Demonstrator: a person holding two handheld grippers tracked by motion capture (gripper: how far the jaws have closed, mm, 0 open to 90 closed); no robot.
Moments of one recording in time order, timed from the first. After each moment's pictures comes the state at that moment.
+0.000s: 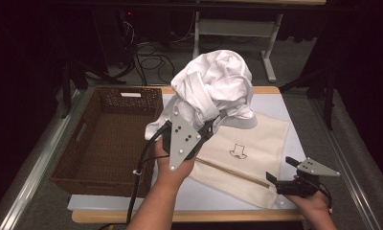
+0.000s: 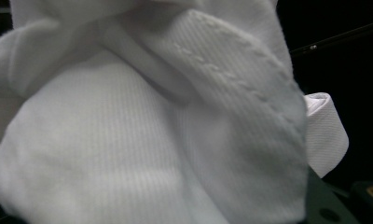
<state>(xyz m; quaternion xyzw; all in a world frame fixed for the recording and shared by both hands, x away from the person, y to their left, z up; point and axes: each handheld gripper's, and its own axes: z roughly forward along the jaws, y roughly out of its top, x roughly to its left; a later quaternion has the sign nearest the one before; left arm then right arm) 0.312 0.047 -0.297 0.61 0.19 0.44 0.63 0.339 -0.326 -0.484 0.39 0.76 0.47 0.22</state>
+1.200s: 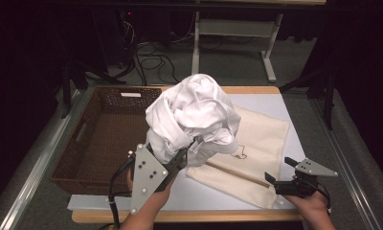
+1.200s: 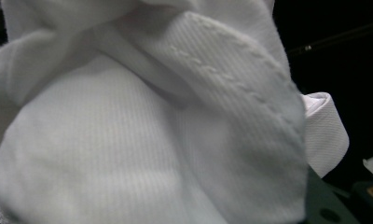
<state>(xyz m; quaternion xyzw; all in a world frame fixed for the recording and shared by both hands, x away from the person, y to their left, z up) 0.254 0.091 -0.313 0.61 0.21 0.43 0.63 0.339 -0.323 -0.486 0.39 0.76 0.46 0.22</state>
